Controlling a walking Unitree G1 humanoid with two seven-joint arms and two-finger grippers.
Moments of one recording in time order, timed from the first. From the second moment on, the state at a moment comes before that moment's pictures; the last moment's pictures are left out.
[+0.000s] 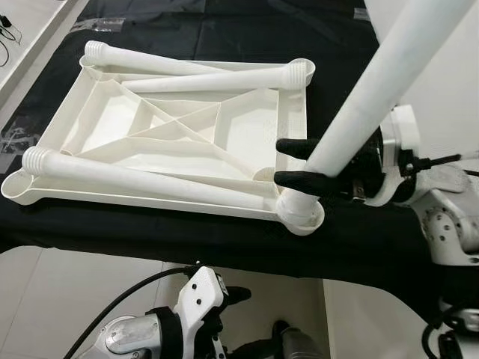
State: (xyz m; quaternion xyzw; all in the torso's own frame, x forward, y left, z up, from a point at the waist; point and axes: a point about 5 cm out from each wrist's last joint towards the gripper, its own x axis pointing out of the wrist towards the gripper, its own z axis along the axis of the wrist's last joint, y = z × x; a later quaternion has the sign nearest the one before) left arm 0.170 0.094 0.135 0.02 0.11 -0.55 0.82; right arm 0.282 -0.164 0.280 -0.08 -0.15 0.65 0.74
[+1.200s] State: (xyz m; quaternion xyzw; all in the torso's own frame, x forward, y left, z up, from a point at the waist) left arm 0.162 0.117 0.143 0.10 0.11 -0.49 0.86; right arm 0.286 -0.180 0.289 -0.13 -0.14 0.70 0.69
